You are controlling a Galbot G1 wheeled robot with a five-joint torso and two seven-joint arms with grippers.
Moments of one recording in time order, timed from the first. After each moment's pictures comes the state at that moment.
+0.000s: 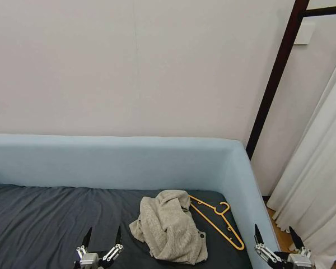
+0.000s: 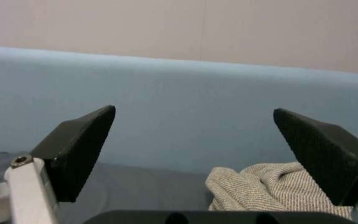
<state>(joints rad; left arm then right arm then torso) 1.69 -1.26 -0.36 -1.91 -0.17 -0.49 -0.32 -1.83 1.47 0.70 2.10 0.16 0.35 -0.01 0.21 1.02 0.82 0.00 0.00</state>
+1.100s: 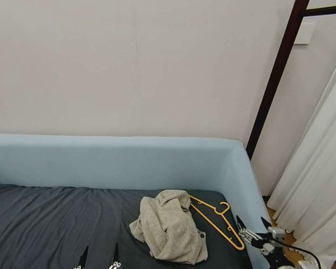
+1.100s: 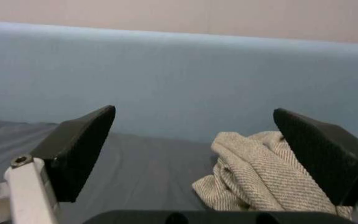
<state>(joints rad) 1.80 -1.34 -0.39 -1.89 -0.10 -0.53 -0.29 -1.50 0.92 0.41 2.01 0.77 -0.03 0.14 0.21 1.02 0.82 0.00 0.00</state>
